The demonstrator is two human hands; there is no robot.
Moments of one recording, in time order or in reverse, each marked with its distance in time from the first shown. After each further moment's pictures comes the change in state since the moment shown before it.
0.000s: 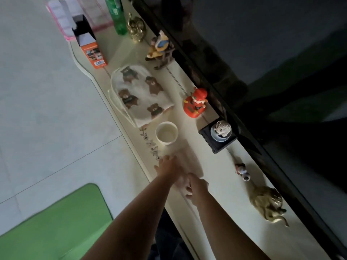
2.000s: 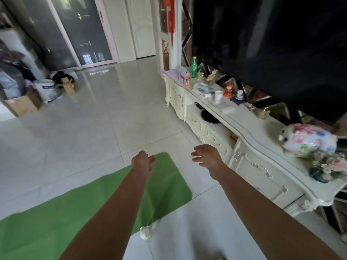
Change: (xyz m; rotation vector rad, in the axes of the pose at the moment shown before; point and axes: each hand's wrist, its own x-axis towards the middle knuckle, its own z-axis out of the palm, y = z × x) left_hand -0.810 -0.571 0.156 -1.473 0.415 -0.107; right_hand -0.514 0.762 -0.043 -0.164 -0.350 -0.885
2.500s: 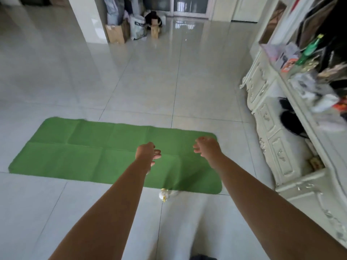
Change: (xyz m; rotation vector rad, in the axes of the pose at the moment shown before) left_hand 0.084 -0.068 -0.147 -0.120 0.347 -0.008; right_hand 0.089 0.079 0.182 -0.606 -0.403 -0.038
